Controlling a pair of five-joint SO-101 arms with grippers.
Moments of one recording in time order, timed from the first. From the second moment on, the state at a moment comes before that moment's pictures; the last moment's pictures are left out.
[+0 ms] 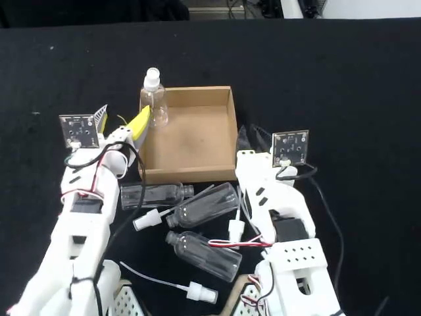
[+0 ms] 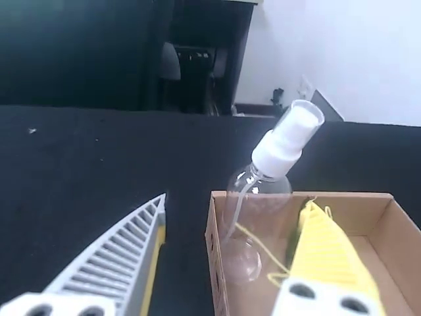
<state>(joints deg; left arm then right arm) -3.6 -45.8 77.9 -16.4 3.9 -7.4 -65.5 87.0 5.8 -2.4</state>
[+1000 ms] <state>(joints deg) -9.9 -85.8 77.2 47.6 -22.5 -7.4 -65.5 87.0 5.8 -2.4</state>
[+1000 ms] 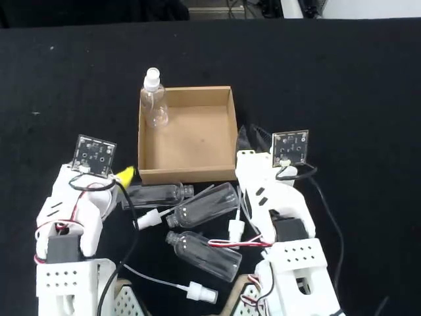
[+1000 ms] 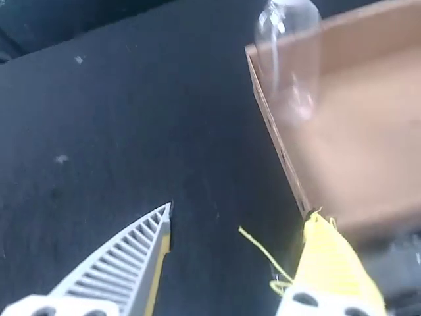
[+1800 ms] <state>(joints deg) -18.5 -78.7 71.1 56.7 -11.6 -15.5 -65.5 60.4 44.8 12.0</state>
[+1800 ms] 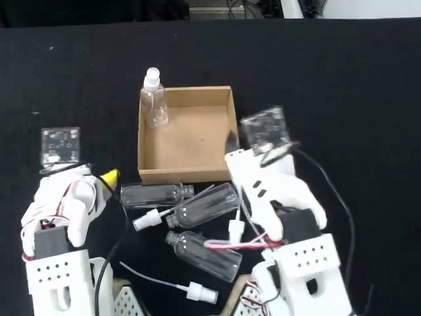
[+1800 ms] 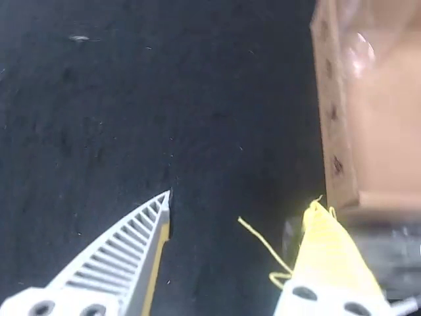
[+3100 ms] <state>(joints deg) -62.1 -78.7 77.0 40.6 18.5 -68.0 -46.6 65.7 53.4 7.3</state>
